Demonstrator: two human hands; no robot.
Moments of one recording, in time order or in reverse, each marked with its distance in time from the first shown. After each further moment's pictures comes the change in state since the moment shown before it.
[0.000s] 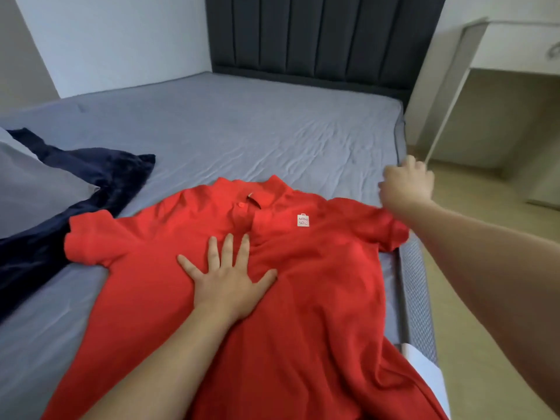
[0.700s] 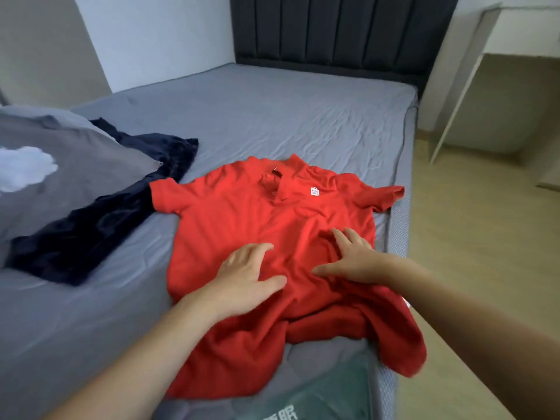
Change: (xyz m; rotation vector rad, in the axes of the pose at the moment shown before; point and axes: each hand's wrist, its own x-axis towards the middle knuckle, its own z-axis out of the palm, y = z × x) left_hand -0.167 -0.036 -0.049 -0.336 -0.105 0.248; right_hand -0.241 -0.036 -0.060 0.358 -0.775 -0.254
